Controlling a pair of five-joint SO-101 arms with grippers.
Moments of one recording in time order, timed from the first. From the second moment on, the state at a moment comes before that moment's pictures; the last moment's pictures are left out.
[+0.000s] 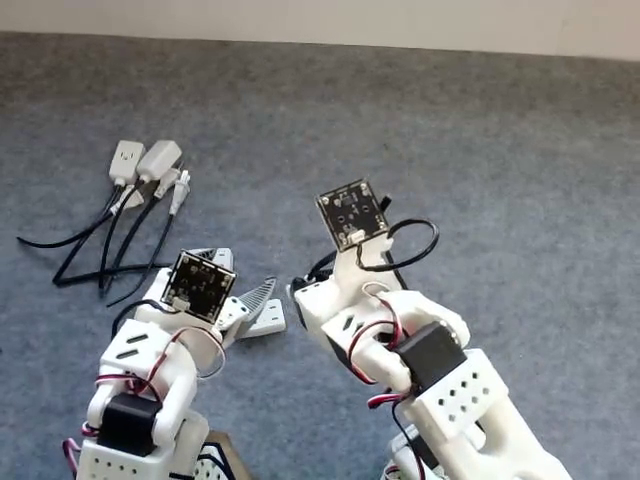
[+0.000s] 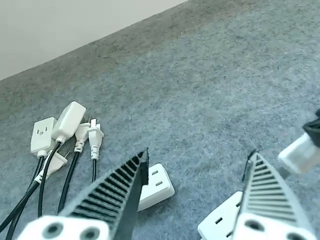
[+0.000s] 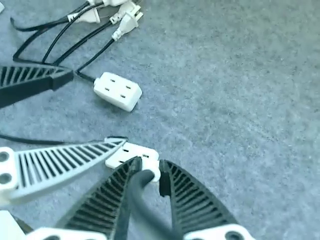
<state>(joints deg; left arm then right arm) 6.5 -103.6 81.4 55.2 -9.2 -40.4 -55.9 47.7 59.9 -7.8</state>
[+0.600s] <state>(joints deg) 11.5 -103.6 81.5 57.5 -9.2 -40.7 -55.9 47.7 56.5 -7.3</state>
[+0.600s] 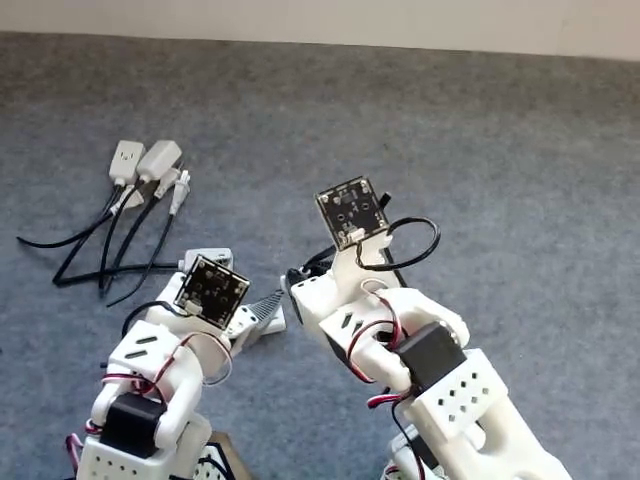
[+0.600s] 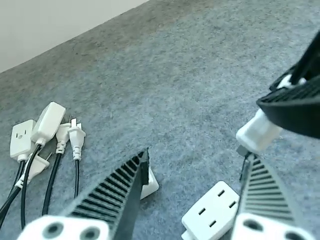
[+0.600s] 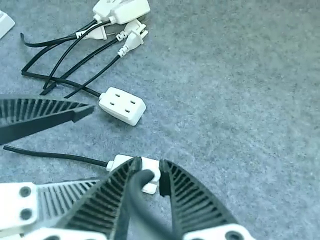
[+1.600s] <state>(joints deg) 9.2 -103.5 87.0 50.4 -10.6 -46.9 -56.6 45.5 64.1 0.7</state>
